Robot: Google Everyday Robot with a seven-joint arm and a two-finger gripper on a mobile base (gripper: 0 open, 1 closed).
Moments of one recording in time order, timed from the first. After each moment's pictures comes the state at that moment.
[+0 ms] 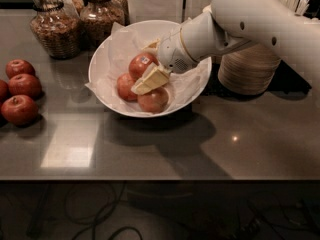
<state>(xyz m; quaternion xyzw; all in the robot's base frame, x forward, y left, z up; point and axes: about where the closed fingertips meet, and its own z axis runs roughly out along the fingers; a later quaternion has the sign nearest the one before) 0.586 0.034 0.908 -0.65 0.62 0.19 0.40</state>
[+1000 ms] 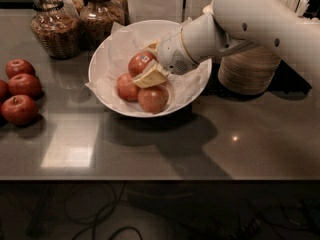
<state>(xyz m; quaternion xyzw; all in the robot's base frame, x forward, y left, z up) 0.581 0.035 0.911 -0.64 0.62 0.20 0.41</state>
